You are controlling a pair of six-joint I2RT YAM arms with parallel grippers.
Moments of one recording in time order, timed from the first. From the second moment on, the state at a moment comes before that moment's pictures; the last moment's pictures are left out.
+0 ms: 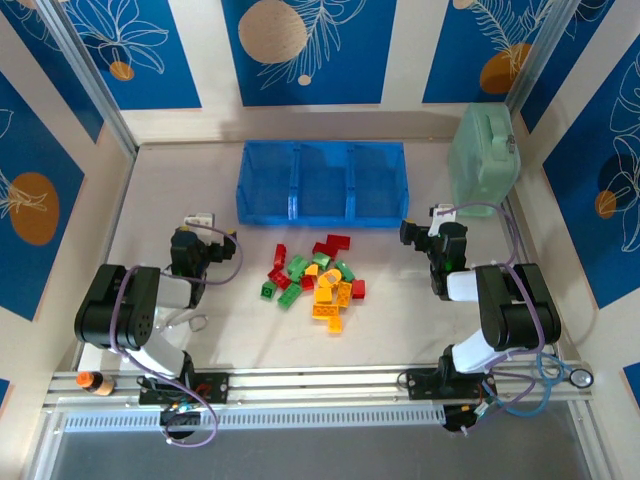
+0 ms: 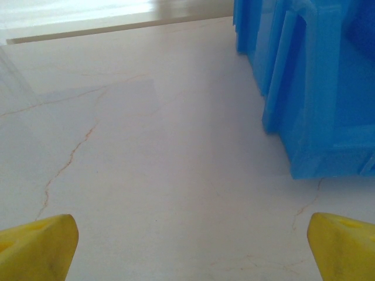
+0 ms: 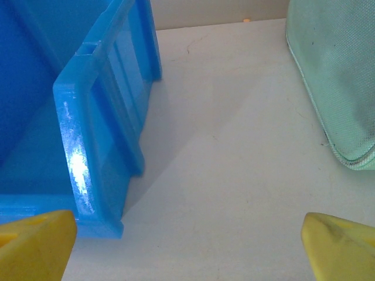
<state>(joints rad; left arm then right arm) -0.08 1.58 0.36 0.85 -0.03 0.06 0.04 1.53 0.39 0.76 0.03 0.10</state>
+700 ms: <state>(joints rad) -0.08 1.55 0.36 0.81 -0.08 0.06 0.07 1.47 0.39 0.69 0.06 0.08</state>
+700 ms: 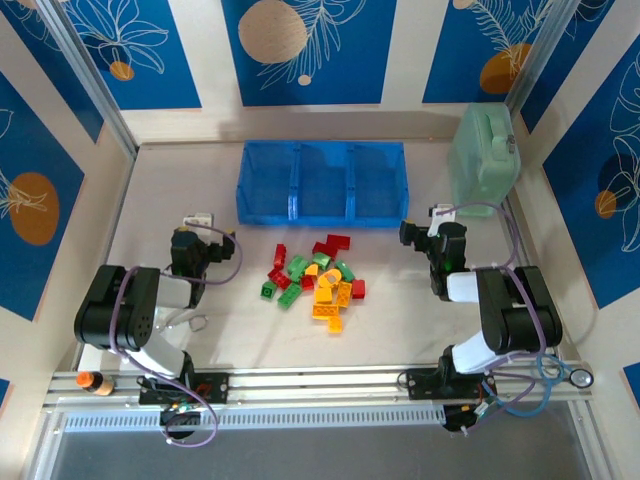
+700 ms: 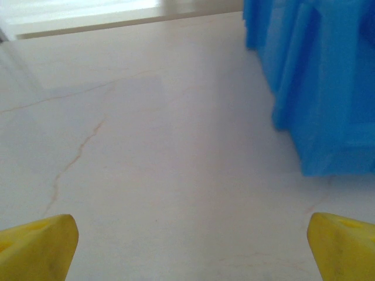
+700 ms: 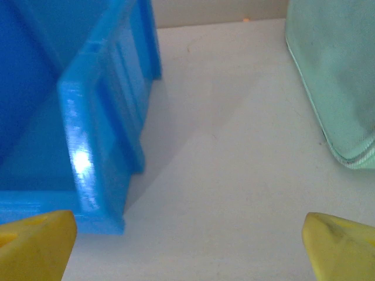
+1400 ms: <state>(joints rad) -0.48 1.06 0.71 -0.24 -0.29 -0.27 0.28 0.97 0.72 -0.38 -0.10 0.43</state>
